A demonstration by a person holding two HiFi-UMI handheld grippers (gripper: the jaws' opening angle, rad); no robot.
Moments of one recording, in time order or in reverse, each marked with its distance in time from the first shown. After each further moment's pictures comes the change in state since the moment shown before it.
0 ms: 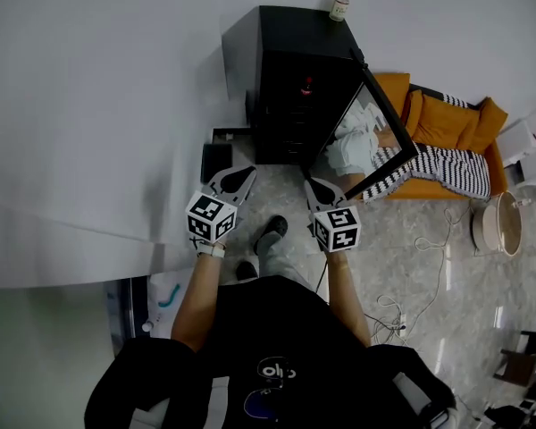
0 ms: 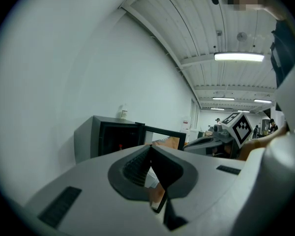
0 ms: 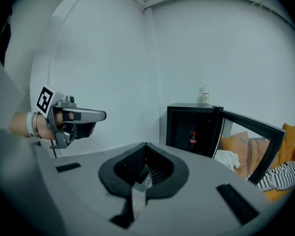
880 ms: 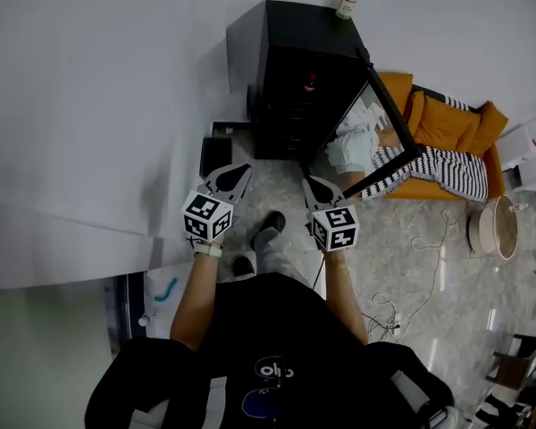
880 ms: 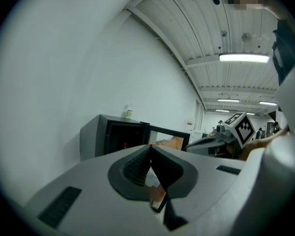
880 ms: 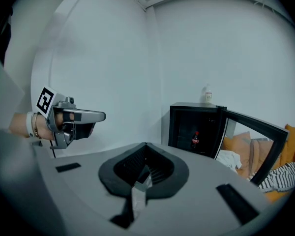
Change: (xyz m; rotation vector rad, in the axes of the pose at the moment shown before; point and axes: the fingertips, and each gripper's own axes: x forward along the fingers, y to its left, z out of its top) left arm -0.017 0.016 -0.009 -0.033 -0.010 0.051; right arm 0.008 0.014 -0.003 -0.015 0.011 0.019
